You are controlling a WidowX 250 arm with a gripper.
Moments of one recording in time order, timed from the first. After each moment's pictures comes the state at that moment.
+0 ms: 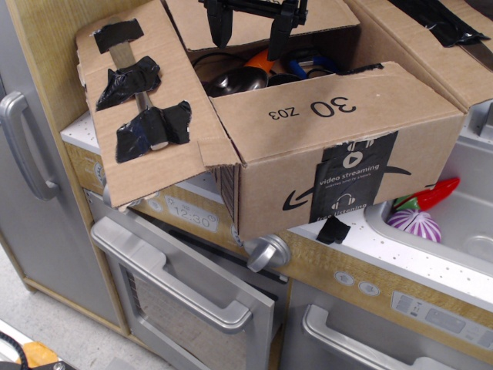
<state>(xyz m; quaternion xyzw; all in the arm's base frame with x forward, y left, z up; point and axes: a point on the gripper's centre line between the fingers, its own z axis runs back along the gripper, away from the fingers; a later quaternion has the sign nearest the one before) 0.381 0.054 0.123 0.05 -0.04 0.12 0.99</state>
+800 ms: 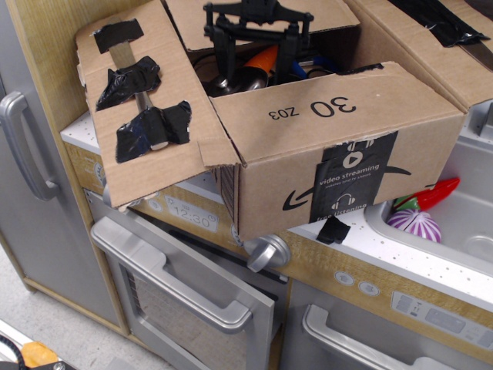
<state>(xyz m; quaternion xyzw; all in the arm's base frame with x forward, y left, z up) 0.380 0.045 0.088 0.00 0.03 0.19 0.98</state>
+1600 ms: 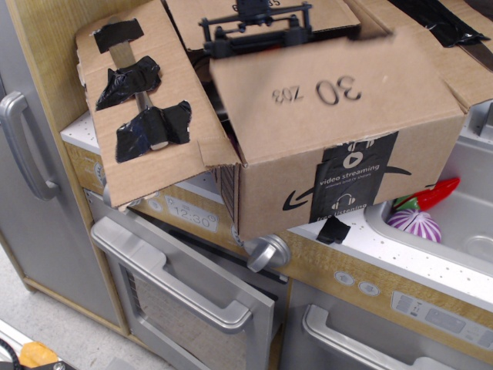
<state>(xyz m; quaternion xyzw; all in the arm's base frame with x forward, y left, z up) 0.358 0.017 0.101 -0.13 0.16 0.24 0.95</state>
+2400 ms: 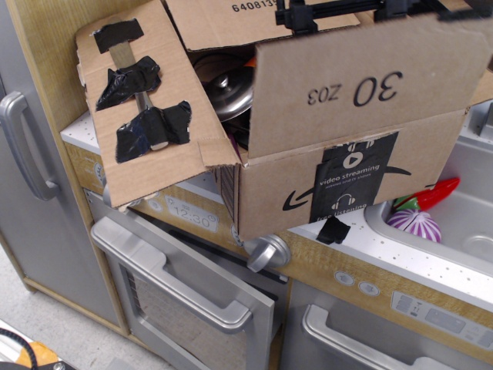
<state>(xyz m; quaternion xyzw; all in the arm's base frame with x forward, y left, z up) 0.322 -0.063 0.161 -0.11 0.14 0.27 0.94</state>
